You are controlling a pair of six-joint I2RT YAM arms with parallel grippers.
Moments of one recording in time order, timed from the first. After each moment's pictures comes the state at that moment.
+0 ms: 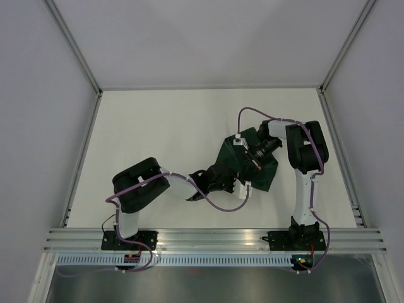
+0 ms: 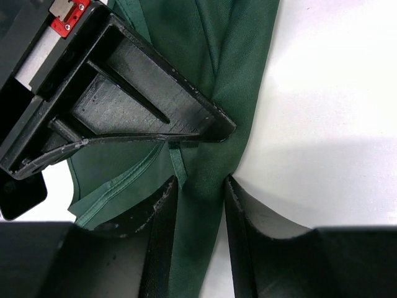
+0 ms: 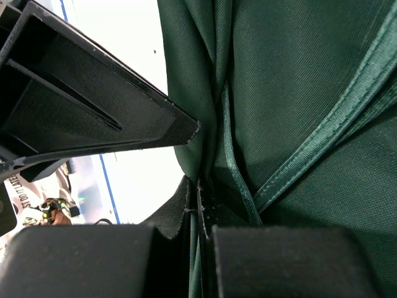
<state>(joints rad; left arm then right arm) -1.06 1.91 0.84 0.55 0.08 0.91 0.18 2.22 1.39 -1.21 -0.92 -0.94</state>
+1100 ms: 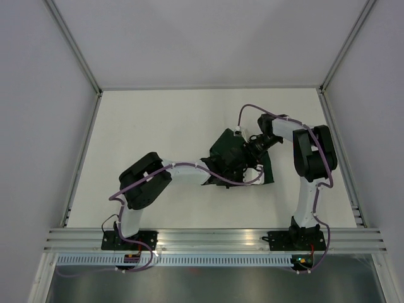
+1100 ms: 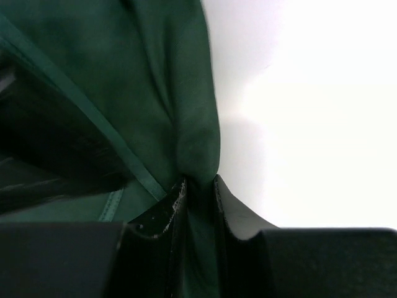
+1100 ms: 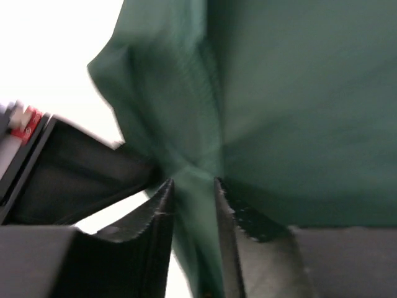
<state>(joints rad) -1.04 1.98 1.20 -0.04 0.25 0.64 0.19 2.08 1.35 -0.99 -0.81 -0.74</state>
